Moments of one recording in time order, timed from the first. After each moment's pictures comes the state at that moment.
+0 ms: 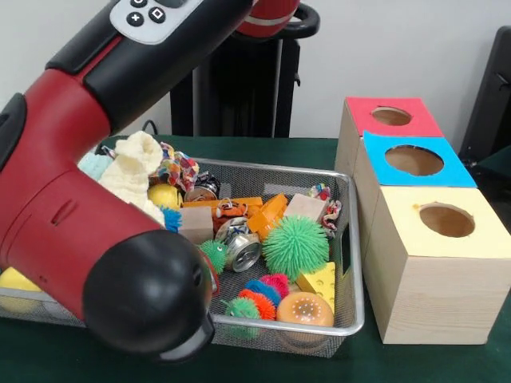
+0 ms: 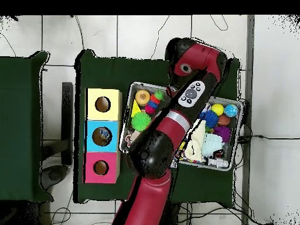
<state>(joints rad) -0.43 0.52 -1.92 0.27 1.55 1.79 3.77</state>
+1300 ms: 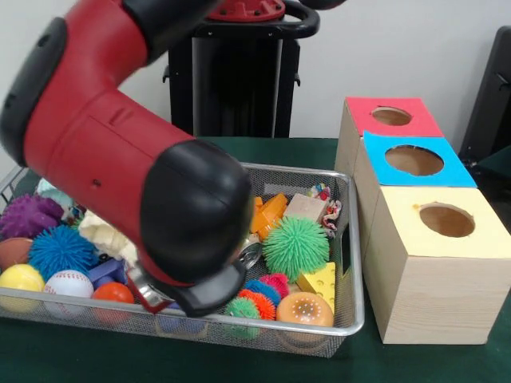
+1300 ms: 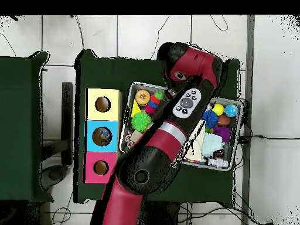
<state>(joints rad) -0.23 0.39 -1.35 0.42 1.06 1.53 3.61</state>
